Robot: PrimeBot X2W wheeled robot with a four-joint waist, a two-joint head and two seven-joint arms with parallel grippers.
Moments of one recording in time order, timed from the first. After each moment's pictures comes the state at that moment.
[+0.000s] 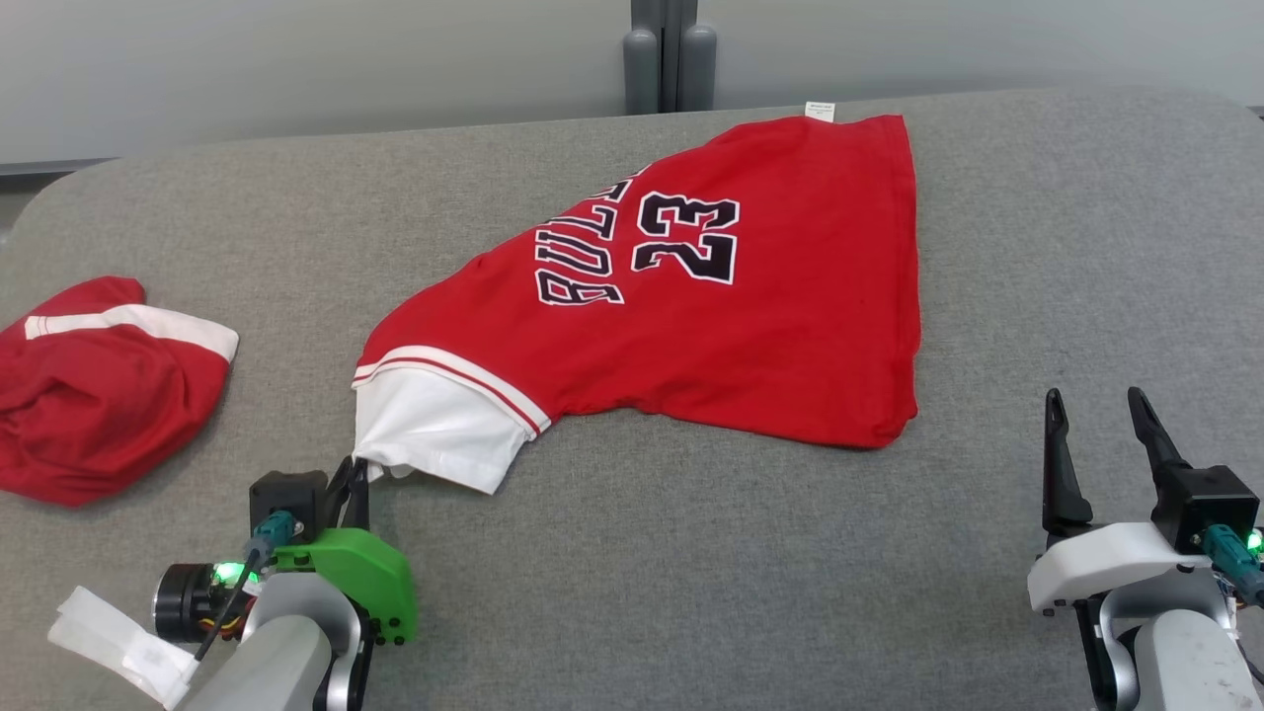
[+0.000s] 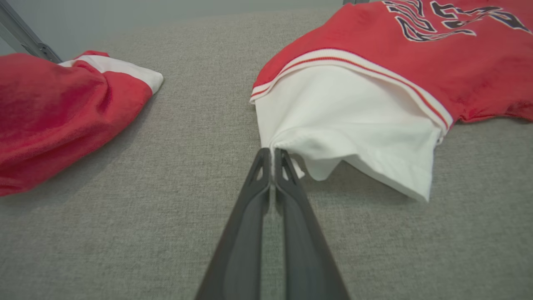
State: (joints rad) left arm -0.42 0.32 -0.68 0.68 -0.69 0.23 -0.22; right arm -0.12 -0.05 -0.20 0.26 -0.05 0.13 -0.26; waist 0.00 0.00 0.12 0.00
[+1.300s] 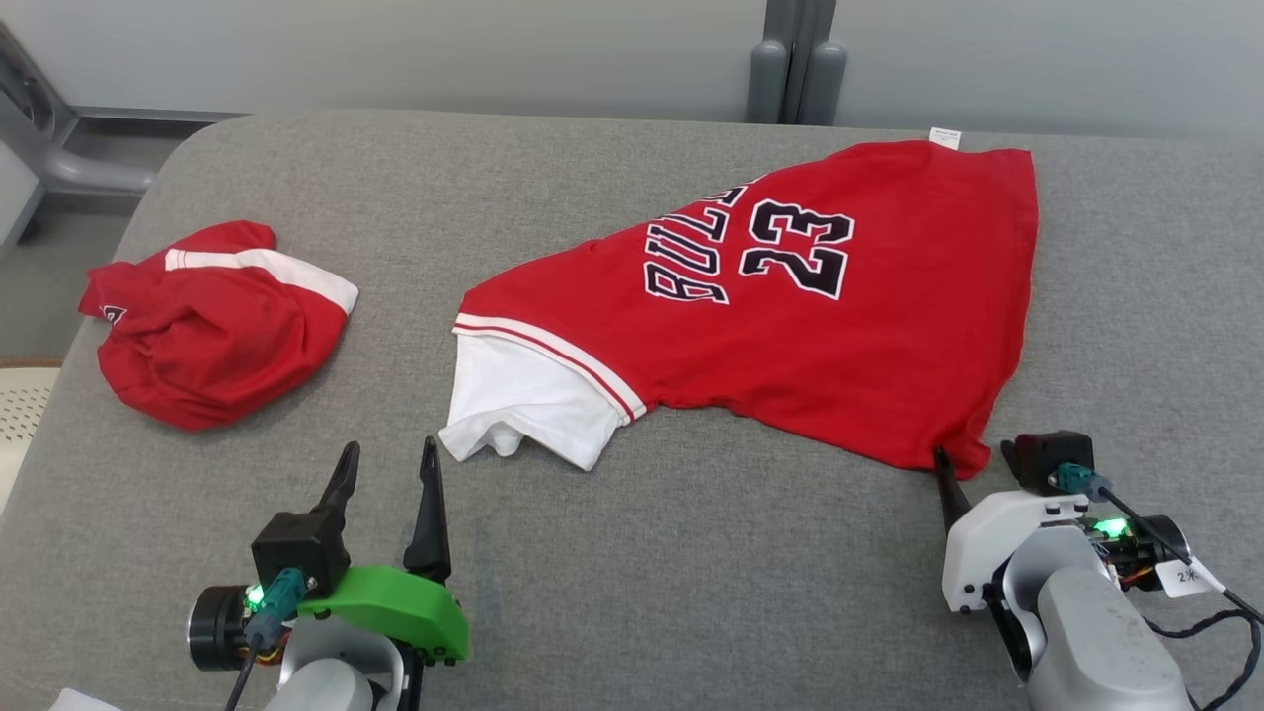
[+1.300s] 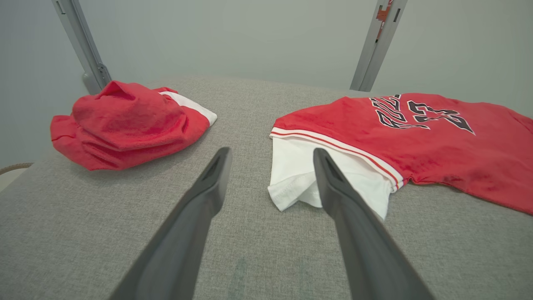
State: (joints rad) left arm -0.22 0.31 -0.58 0.25 -0.63 0.32 -0.26; right arm -0.38 -0.06 -0.10 0.83 -0.07 0.13 -0.15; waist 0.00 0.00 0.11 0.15
